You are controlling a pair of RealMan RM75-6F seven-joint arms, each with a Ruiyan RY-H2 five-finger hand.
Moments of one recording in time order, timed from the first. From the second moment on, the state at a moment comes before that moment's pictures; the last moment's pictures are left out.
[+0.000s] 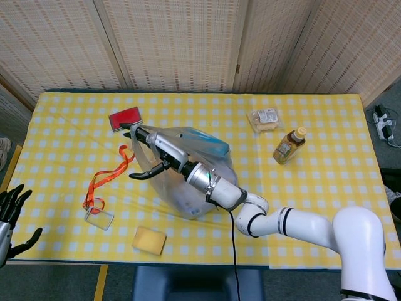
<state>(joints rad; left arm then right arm) -0.05 -1.06 0.00 -1.56 1.65 1.64 -0.17 1.21 -1.62 0.45 -1.30 -1.43 0.73 1.33</state>
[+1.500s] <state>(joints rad) -0.06 -1.06 0.00 -1.57 1.65 1.61 -0.15 1.06 -1.66 0.71 -1.48 -0.95 0.80 1.45</state>
